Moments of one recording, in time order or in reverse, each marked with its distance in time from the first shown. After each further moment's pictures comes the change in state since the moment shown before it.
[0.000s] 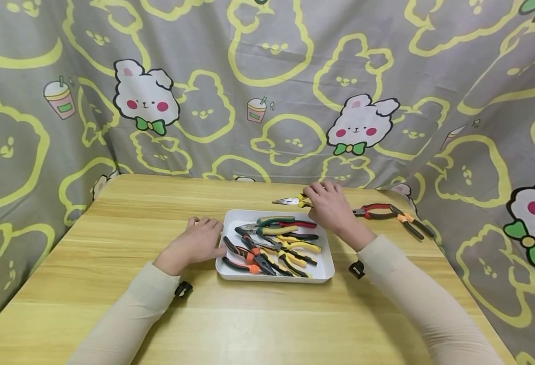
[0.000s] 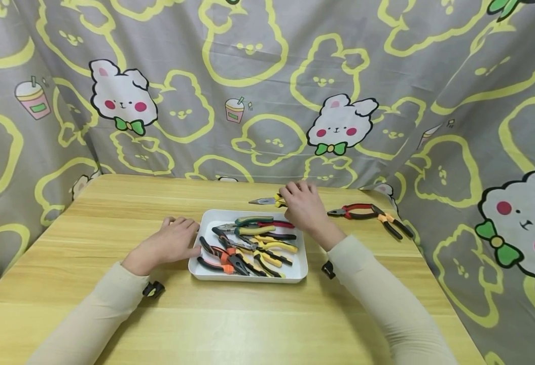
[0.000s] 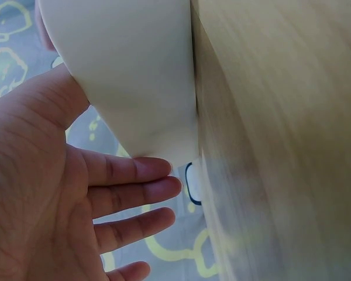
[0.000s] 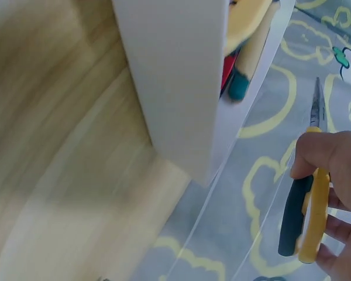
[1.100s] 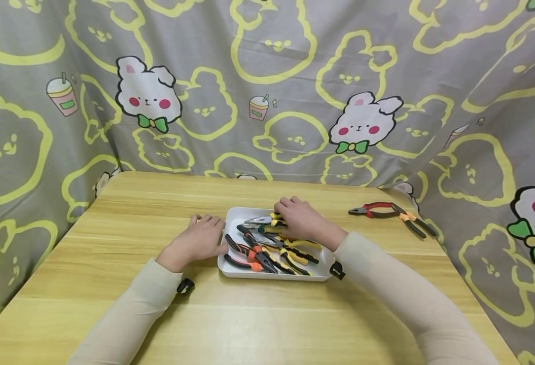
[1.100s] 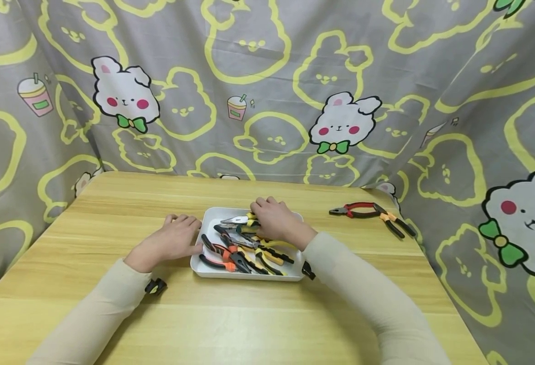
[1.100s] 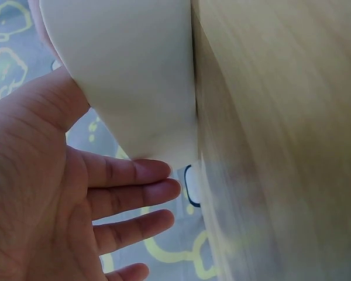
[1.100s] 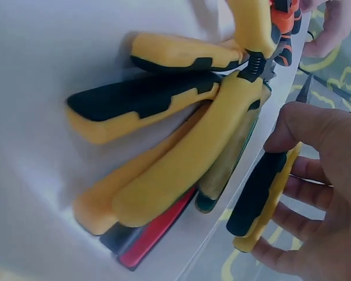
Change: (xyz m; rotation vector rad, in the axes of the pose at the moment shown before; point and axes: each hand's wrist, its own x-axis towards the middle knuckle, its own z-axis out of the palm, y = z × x) left_hand 0.001 0.000 0.000 0.003 -0.007 -0.006; right_hand 0.031 -0.064 0.006 0.153 -0.454 -0.075
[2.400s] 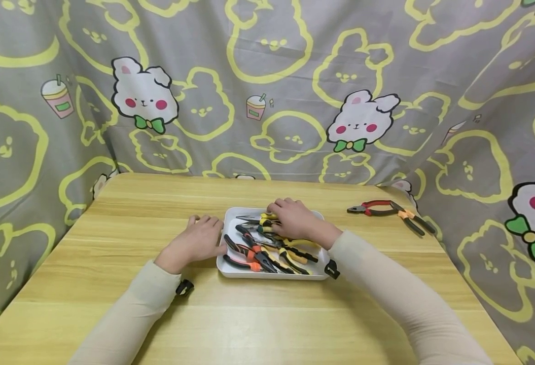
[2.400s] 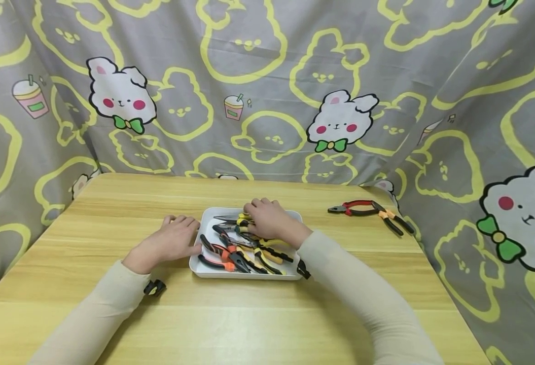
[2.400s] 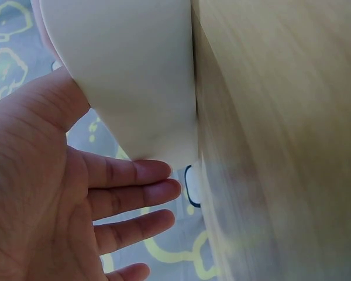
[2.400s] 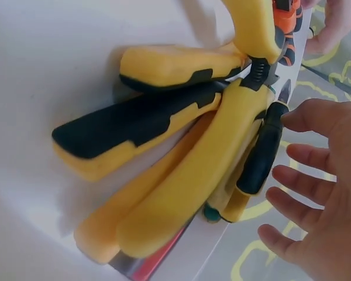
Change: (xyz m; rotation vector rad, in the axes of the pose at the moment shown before) left_hand 0.000 0.000 0.001 -0.001 0.023 0.010; right_hand 0.008 -0.003 0.005 0.084 0.009 -0.012
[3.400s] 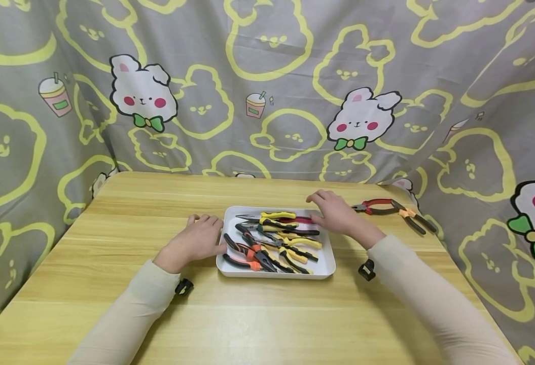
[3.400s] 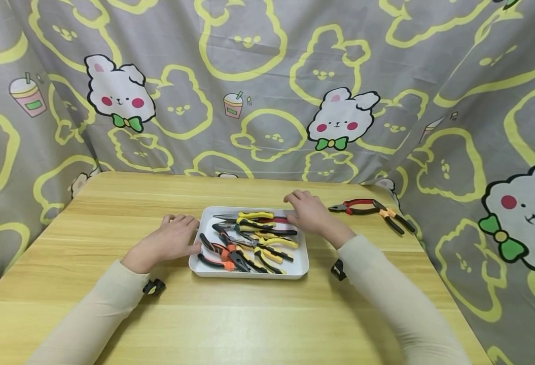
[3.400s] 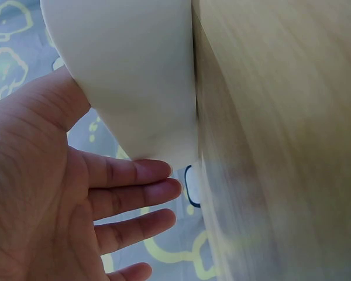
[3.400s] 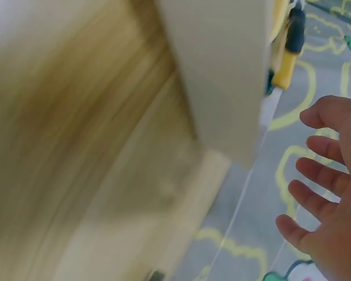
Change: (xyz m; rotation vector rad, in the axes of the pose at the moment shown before) left_hand 0.002 -0.001 0.000 -0.007 -0.024 0.000; right_hand -0.056 0.077 0.002 0.098 0.187 0.093
